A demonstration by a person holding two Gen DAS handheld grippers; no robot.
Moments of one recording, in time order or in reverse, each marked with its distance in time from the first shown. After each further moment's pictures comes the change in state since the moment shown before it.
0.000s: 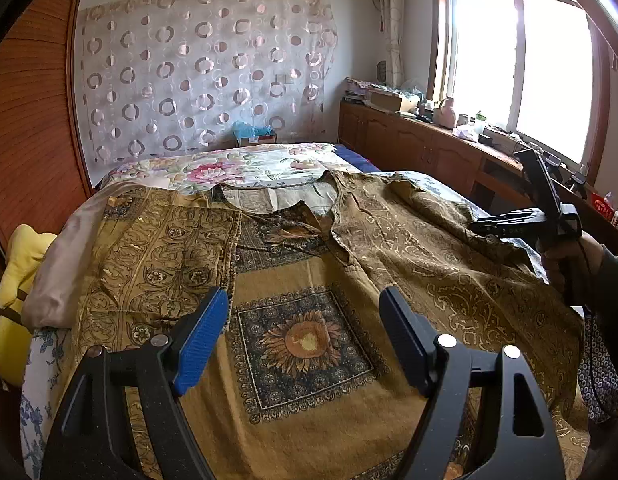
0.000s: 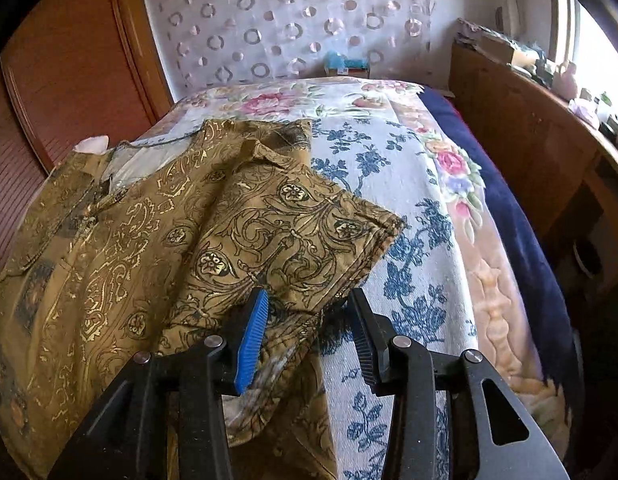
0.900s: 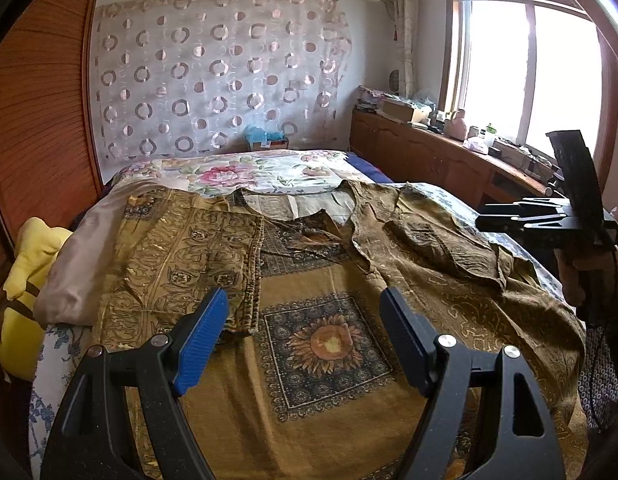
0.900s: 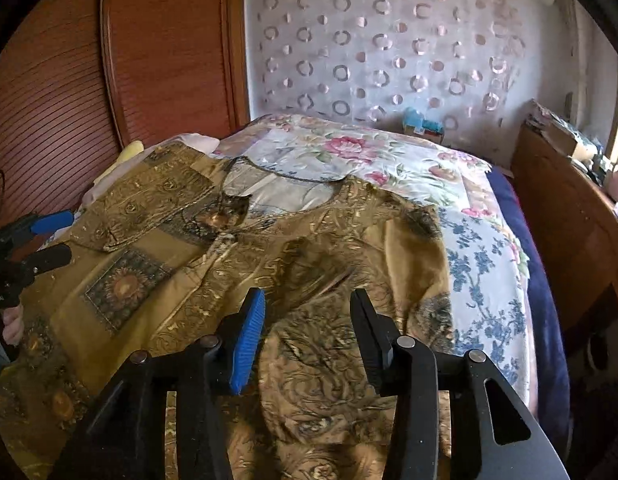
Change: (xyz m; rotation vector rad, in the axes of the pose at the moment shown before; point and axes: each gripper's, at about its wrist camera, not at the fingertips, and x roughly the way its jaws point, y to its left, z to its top) left arm -0.005 0.022 -0.001 -0.042 -0.023 0.025; right arm -0.051 0.085 -0.010 -0.218 -0.149 0.134
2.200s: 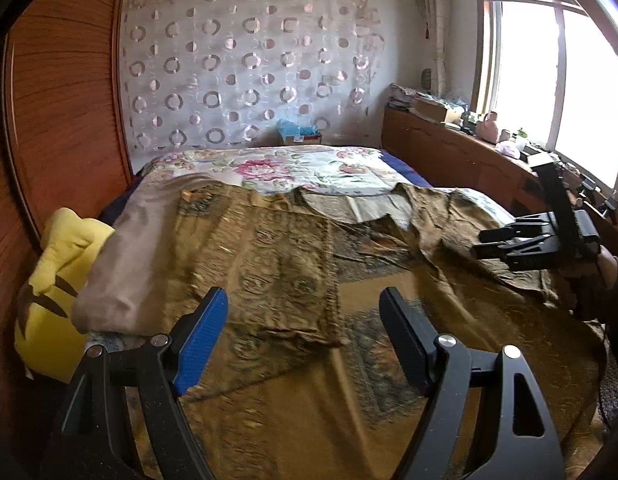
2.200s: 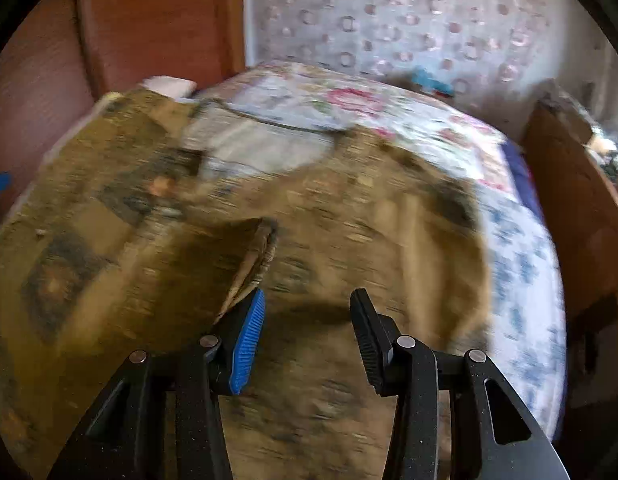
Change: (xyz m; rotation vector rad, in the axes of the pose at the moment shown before) left arm 0.001 0.054 0.012 -0.034 0.022 0.106; right arm 0.128 0.022 0.048 -0.064 0.174 0.038
